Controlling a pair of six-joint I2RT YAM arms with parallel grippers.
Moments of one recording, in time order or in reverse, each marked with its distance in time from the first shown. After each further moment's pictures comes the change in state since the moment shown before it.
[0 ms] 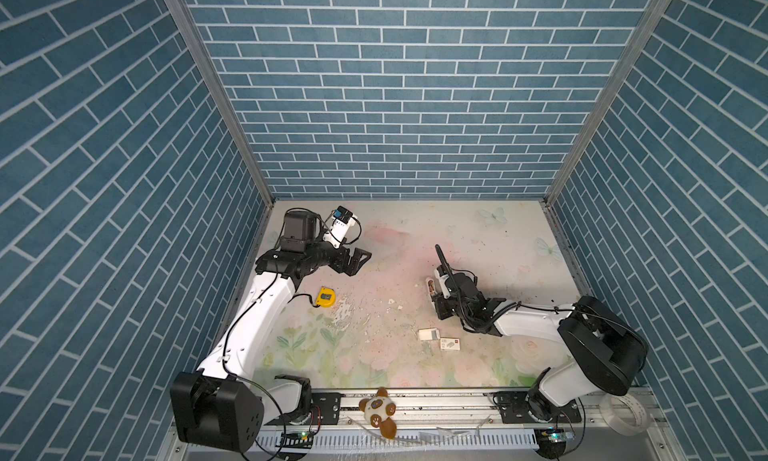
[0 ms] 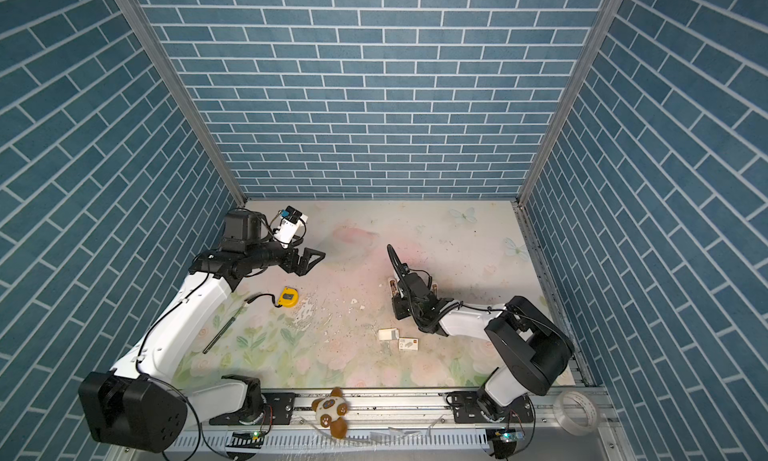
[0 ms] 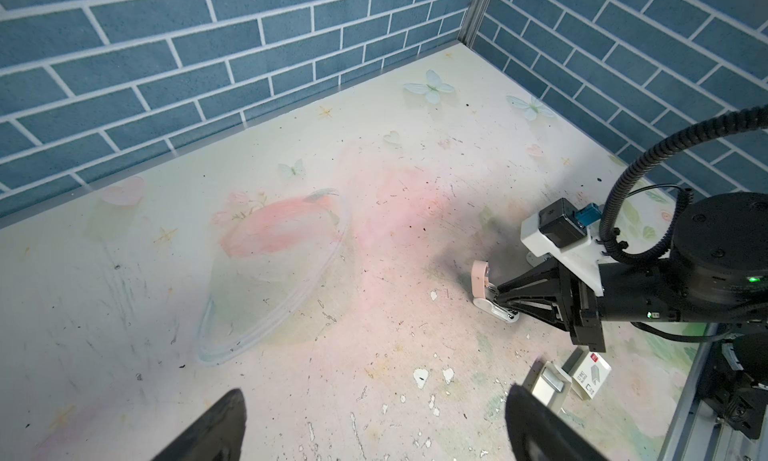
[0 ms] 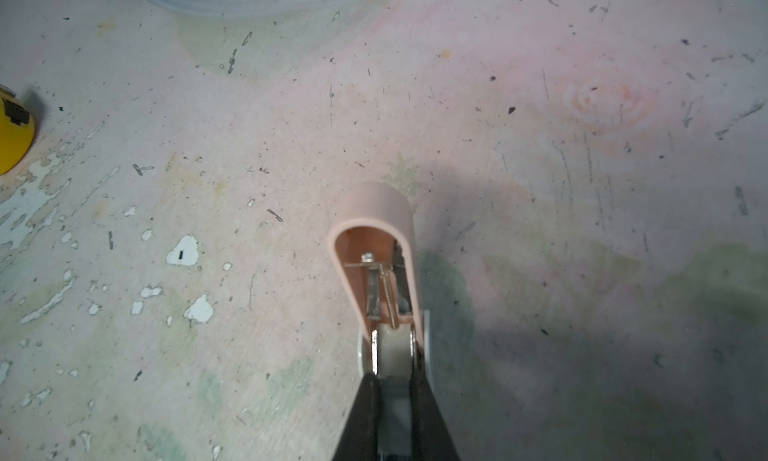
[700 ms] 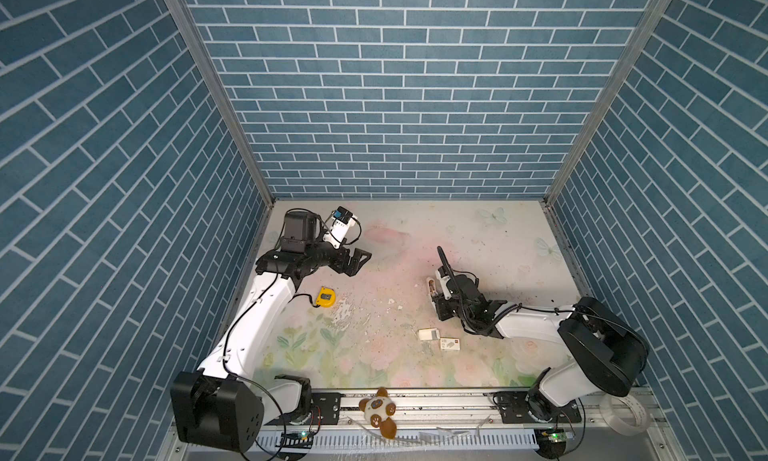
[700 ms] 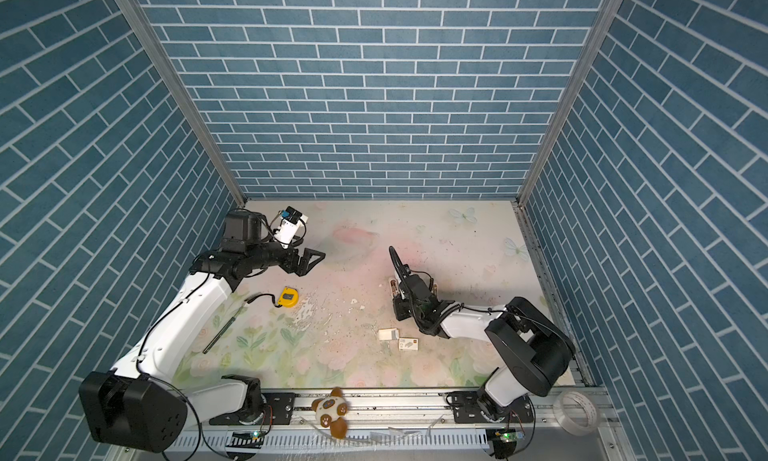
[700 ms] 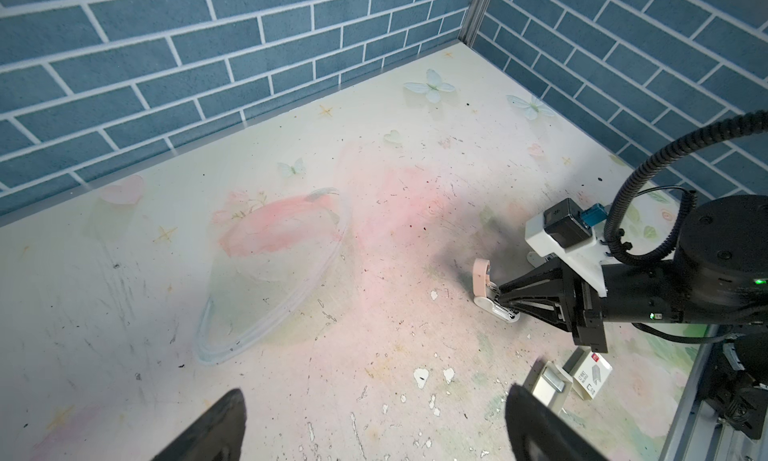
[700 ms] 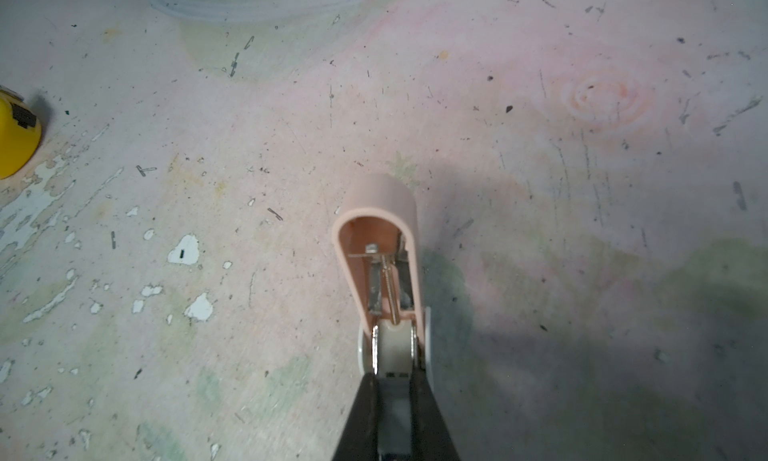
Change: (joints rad) left arm 0.001 0.000 -0.007 0.008 0.001 0.000; right arm 0.000 -0.007 -0.027 0.038 0.000 0.009
